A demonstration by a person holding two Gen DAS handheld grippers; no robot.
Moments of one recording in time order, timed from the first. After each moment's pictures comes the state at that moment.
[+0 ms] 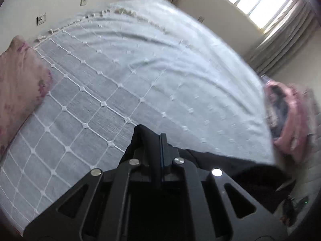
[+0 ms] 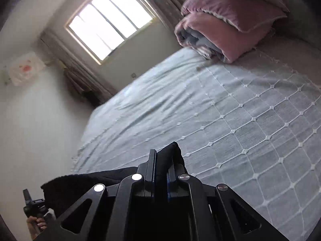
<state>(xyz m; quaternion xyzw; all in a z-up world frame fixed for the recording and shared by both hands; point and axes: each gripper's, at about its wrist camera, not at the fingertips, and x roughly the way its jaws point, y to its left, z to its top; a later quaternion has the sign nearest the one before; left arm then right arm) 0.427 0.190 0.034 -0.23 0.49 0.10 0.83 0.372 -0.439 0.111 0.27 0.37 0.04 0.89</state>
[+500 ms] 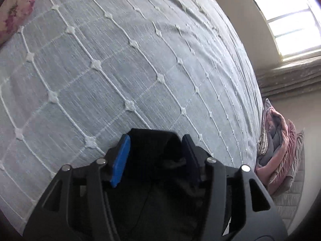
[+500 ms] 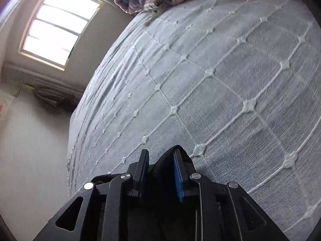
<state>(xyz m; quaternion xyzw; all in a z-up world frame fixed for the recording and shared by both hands) 0.408 0.252 -0.067 -0.42 0.49 0.09 0.76 0.404 -0.477 -0.044 0.40 0.43 0.01 0.81</state>
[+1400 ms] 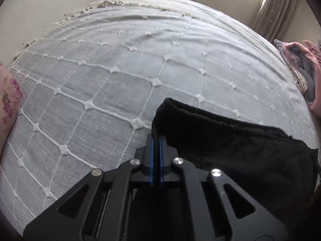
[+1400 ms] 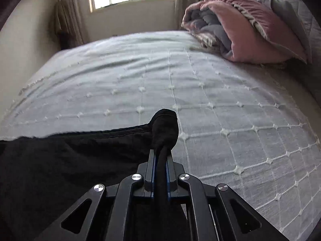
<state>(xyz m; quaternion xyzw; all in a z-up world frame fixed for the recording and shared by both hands) 0.434 0.192 -0.092 -0.11 0.49 0.09 0.86 0.415 -0.382 -0.048 0.01 0.44 -0.03 0.90</state>
